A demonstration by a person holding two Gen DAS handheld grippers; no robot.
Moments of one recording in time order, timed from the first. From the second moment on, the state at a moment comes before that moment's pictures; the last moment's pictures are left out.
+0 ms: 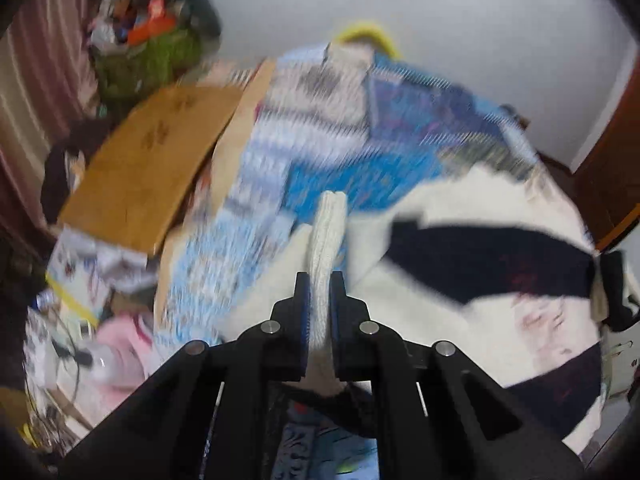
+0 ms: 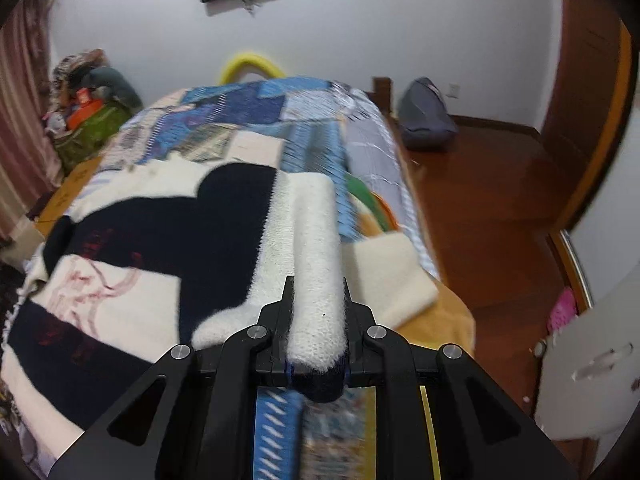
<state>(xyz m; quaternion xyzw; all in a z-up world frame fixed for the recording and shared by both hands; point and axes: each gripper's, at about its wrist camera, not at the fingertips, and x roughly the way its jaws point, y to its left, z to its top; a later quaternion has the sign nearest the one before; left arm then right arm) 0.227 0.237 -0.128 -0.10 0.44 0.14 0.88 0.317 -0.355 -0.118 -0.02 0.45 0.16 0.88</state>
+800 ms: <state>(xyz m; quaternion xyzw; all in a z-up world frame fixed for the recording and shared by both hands) 0.375 -0.059 -0.123 0.01 0.45 -0.13 0.88 0.281 -0.346 -0.055 -0.02 0.37 0.24 0.90</state>
